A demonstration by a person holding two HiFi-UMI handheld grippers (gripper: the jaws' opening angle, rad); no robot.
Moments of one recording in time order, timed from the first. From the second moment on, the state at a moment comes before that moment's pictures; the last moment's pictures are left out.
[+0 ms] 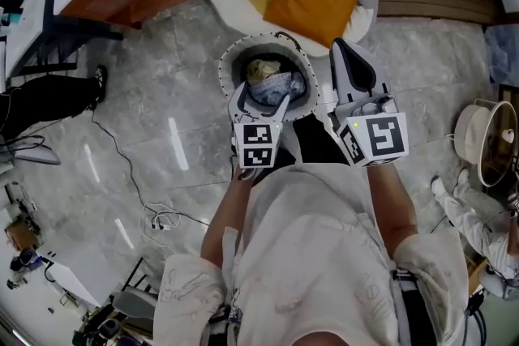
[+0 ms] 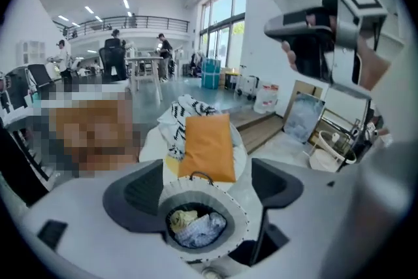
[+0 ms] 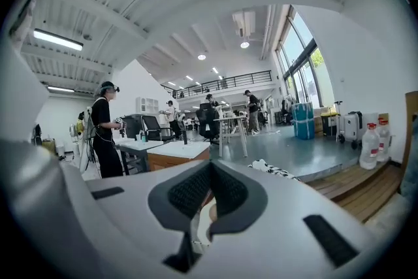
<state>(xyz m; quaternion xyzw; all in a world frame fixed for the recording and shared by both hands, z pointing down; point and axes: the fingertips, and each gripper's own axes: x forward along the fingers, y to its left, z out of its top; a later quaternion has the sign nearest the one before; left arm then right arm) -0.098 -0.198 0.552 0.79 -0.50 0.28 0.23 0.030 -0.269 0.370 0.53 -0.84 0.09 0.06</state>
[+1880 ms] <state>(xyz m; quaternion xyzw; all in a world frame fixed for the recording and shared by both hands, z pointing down) -0.209 -0.252 0.176 0.71 -0.70 -0.05 -0.04 -0.026 -0.310 0.178 0.46 -0.88 -0.05 -0.05</state>
